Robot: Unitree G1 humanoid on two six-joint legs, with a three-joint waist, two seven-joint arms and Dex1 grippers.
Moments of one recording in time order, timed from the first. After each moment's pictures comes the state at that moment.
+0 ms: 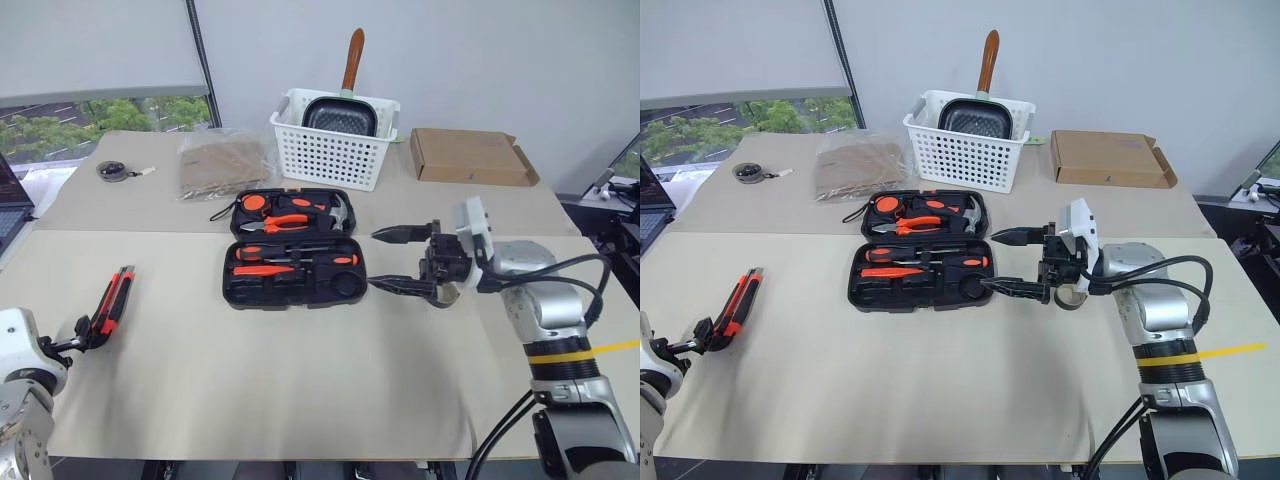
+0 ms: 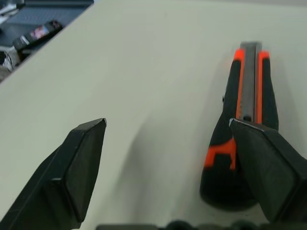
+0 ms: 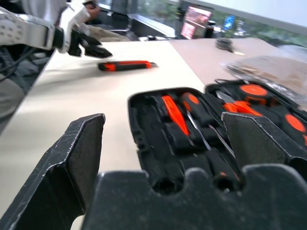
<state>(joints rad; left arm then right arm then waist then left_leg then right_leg) 0.17 0.45 0.72 -0.30 -0.36 0.66 -0.16 -0.59 -0.56 0.02 0.10 0.49 0.23 1.32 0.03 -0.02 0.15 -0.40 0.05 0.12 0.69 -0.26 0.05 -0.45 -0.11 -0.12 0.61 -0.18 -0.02</state>
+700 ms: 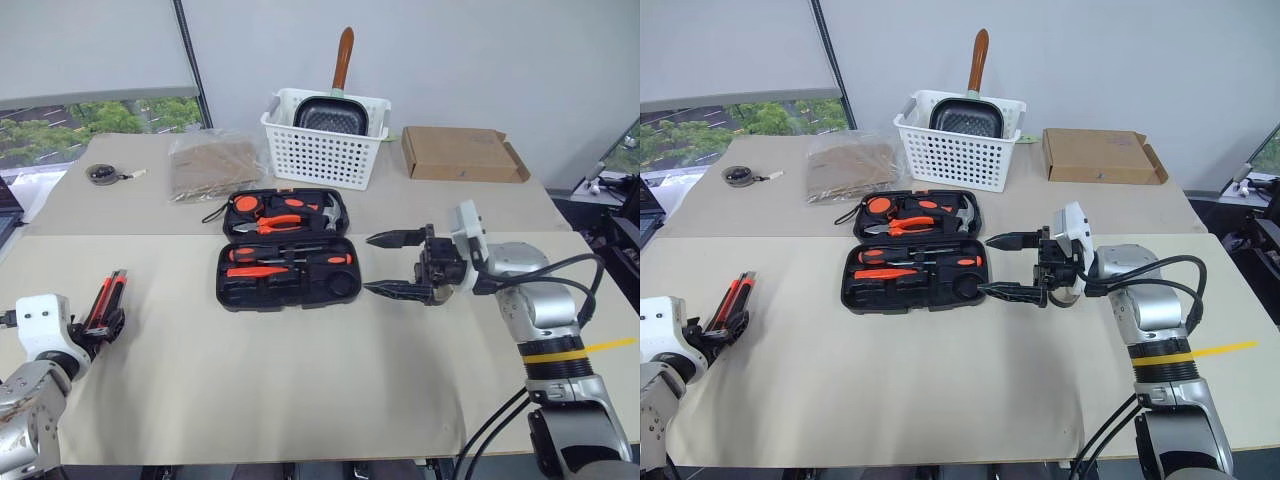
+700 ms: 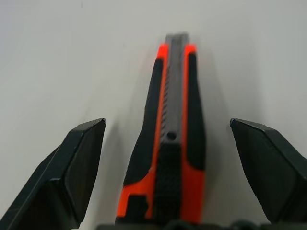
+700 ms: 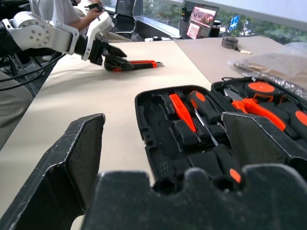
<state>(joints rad) 0.07 0.55 0.61 -0.10 -0.36 0.65 -0.30 -0.58 -0.56 0.02 0.10 0.49 0.23 1.34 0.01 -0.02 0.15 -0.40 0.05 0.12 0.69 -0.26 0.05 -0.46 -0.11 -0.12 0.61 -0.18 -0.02</state>
